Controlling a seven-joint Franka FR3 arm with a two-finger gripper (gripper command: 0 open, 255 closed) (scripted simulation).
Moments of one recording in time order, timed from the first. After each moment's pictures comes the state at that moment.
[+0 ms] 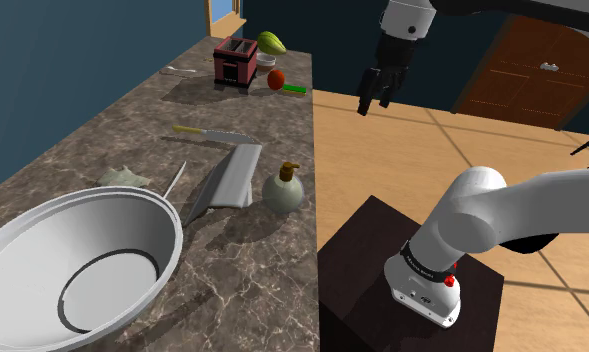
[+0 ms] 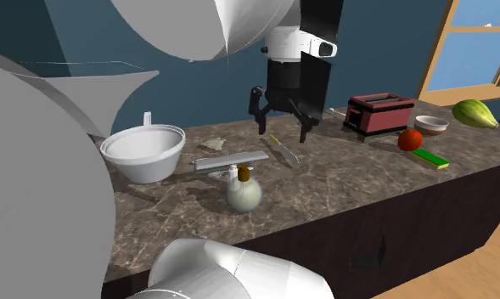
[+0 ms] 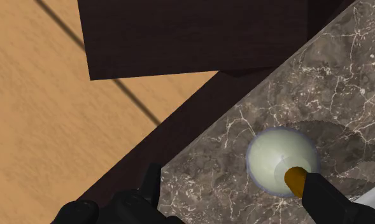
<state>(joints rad) 0.02 -0.82 0.00 -2.36 0.00 1.54 0.16</state>
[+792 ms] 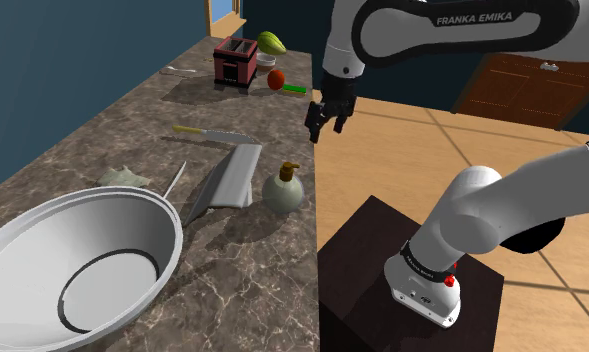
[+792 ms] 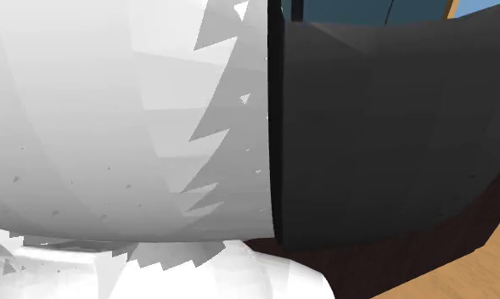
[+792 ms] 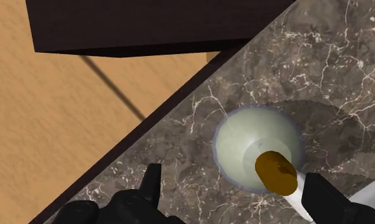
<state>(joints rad) 0.06 -0.58 0.11 -2.43 0.06 1.82 0.26</state>
